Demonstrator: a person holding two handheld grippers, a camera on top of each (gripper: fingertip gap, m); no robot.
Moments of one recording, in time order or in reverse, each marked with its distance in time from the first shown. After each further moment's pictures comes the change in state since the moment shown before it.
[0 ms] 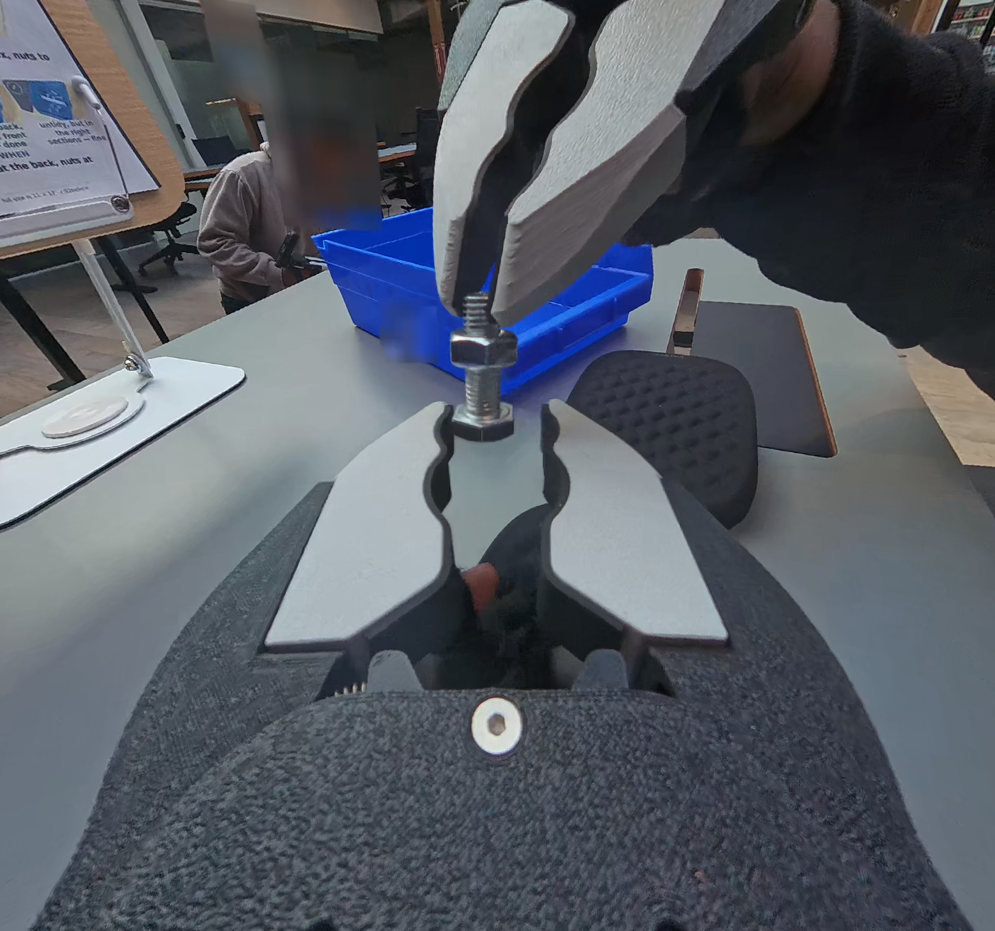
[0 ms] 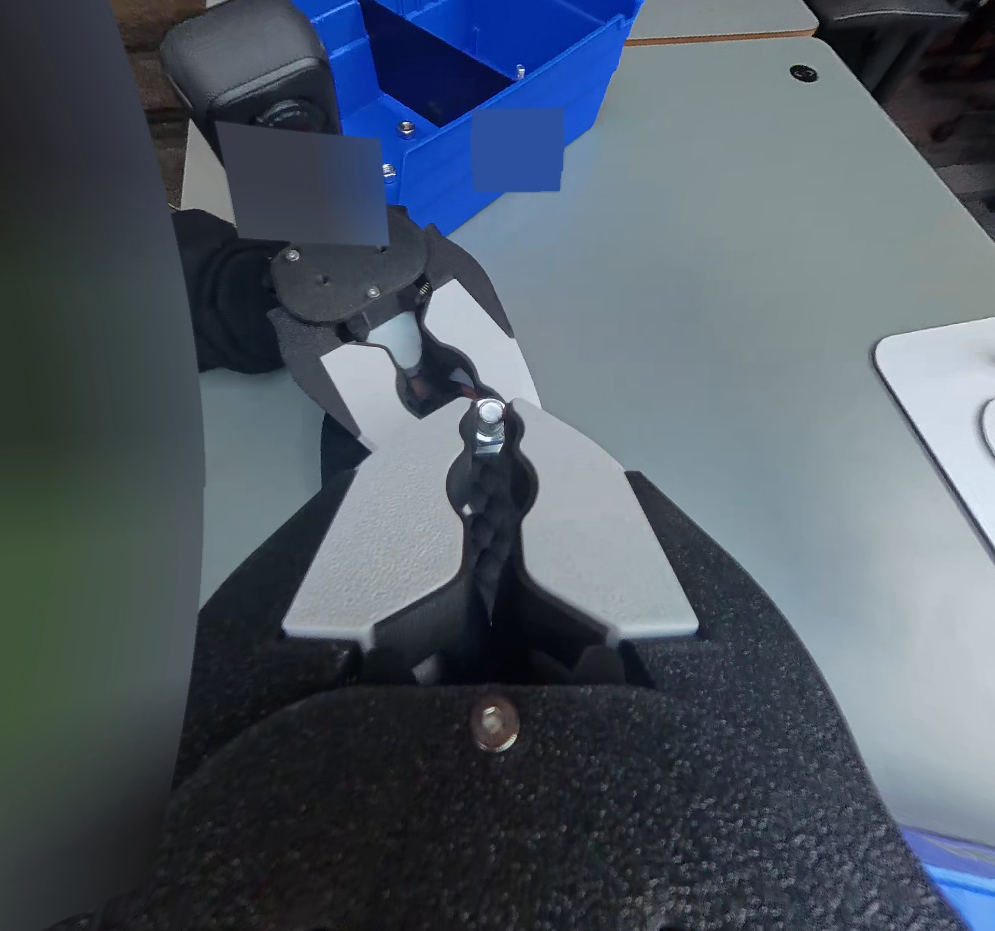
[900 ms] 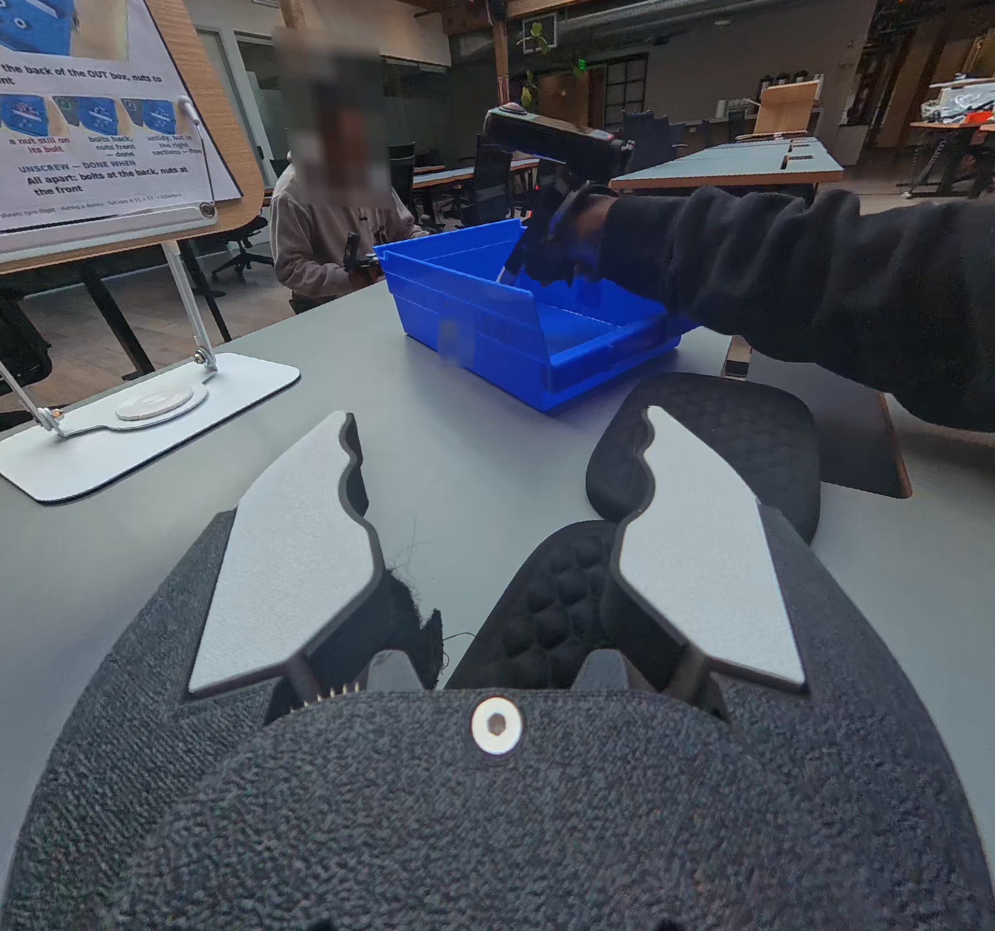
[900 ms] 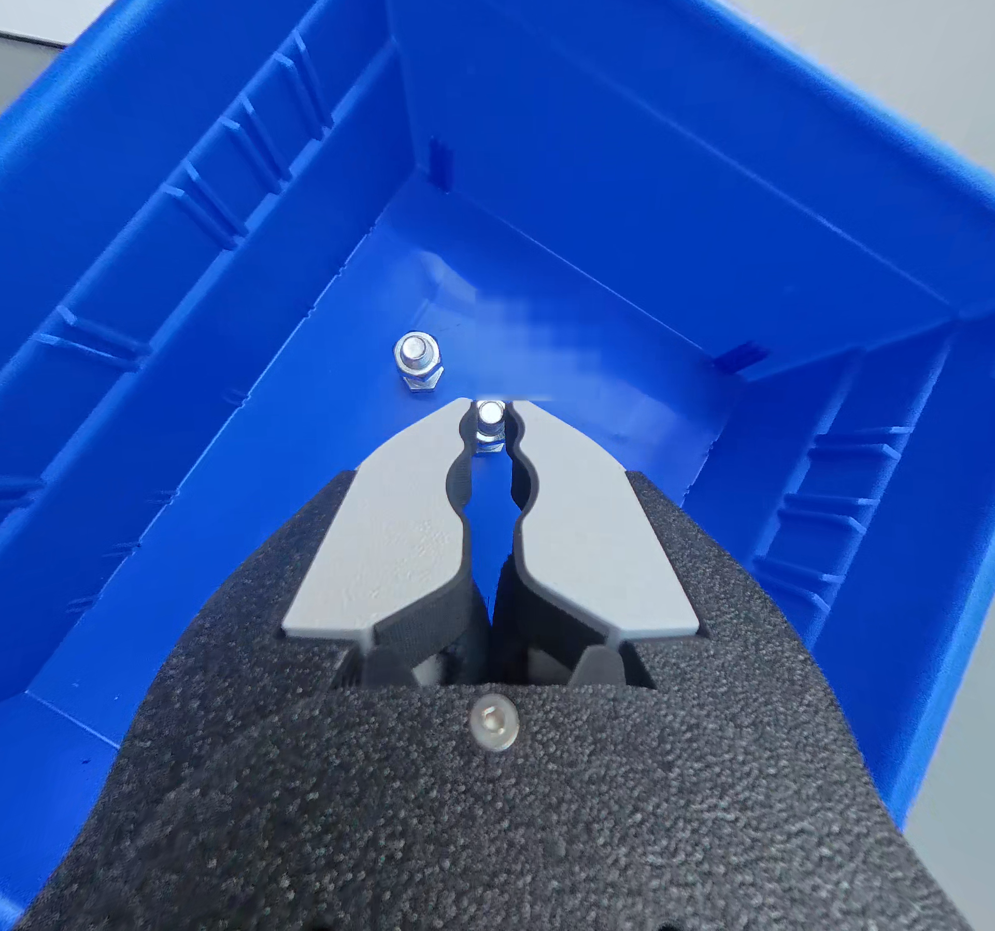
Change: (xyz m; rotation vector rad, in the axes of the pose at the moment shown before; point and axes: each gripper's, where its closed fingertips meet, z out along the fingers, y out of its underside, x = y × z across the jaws) left arm -0.019 -0.001 0.002 0.041 -0.110 -0.017; right arm 0.267 0.267 -0.161 -0.331 0.924 0.802
